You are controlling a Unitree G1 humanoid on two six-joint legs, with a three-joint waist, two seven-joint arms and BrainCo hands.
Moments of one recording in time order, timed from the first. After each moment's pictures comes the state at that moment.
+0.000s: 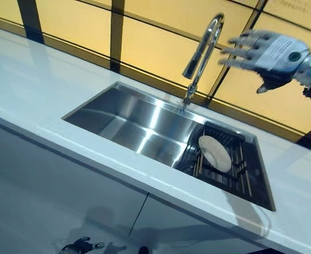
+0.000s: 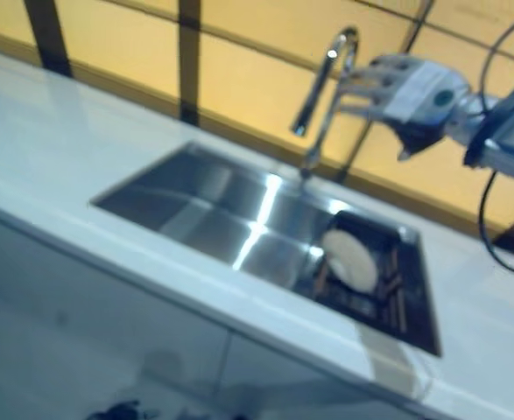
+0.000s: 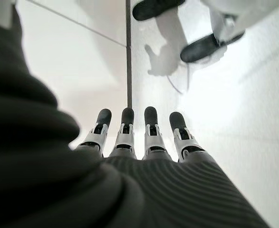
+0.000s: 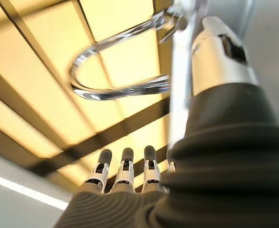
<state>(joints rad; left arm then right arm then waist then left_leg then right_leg) 0.00 0.42 -0.24 1.13 0.05 0.06 -0.07 -1.28 -1.47 0.87 0.06 -0.75 -0.53 0.09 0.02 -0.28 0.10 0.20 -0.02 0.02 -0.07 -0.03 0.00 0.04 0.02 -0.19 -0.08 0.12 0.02</state>
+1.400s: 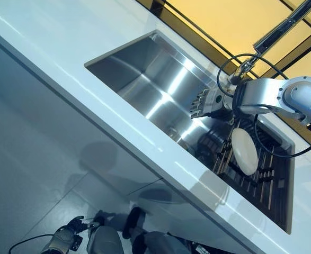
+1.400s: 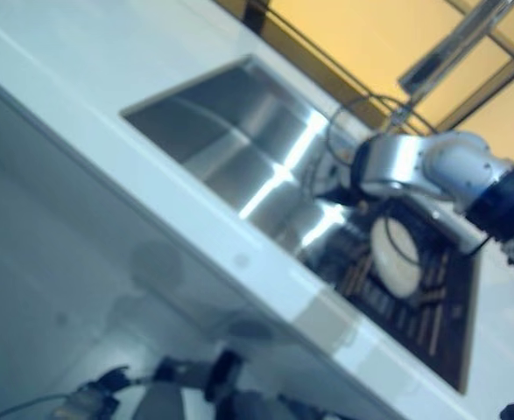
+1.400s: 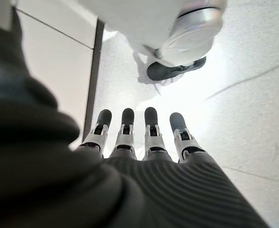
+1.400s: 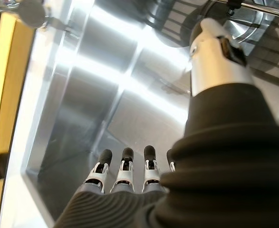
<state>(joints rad) -0.09 0.49 -0.28 1.04 0.00 0.05 -0.01 -1.41 -1.11 1.15 0.23 -0.78 -0.54 0.52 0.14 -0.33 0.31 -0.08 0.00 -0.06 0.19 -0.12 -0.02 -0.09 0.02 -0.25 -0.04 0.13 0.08</state>
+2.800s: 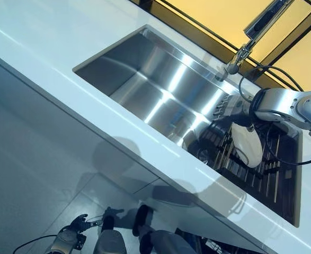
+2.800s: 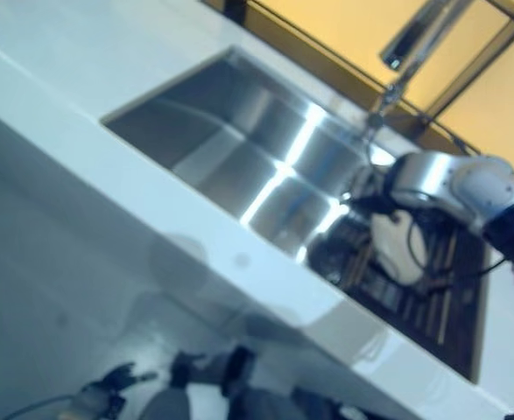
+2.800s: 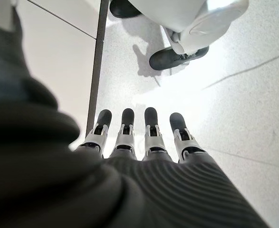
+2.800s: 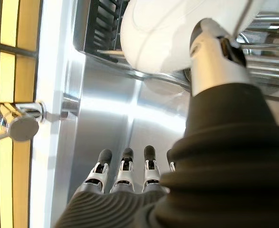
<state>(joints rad) -0.05 0.46 -0.25 1.01 -0.03 0.05 0.00 -1.21 -1.15 0.97 0.33 -0.91 -0.54 0.54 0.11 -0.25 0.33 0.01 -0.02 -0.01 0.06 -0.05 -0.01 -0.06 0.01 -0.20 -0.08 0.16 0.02</state>
